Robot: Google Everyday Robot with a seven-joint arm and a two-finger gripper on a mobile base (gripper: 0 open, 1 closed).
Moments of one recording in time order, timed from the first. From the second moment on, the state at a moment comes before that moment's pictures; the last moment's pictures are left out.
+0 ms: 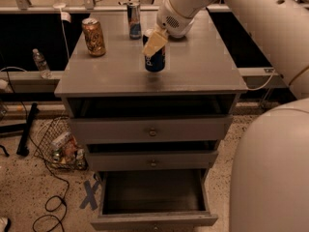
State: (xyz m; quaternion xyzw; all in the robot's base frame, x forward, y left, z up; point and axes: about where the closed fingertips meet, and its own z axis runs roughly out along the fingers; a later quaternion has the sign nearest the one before) arm 0.706 0.007 0.924 -0.59 0.74 0.10 0.30
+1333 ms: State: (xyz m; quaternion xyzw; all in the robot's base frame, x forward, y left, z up) arm 0.577 0.033 0.887 -0.63 0.70 0.20 0.26
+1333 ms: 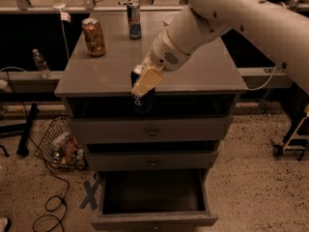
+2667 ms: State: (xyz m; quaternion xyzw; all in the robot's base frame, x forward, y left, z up) arm 0.515 -0.017 0.780 -0.52 0.80 0.15 0.24
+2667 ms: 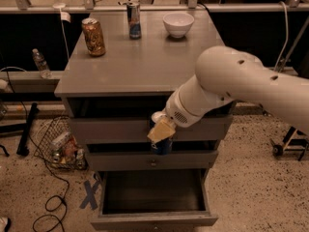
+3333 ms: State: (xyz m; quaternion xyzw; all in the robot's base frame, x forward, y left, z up) arm 0.510 -0.018 0.740 -0.48 0.83 0.14 0.26
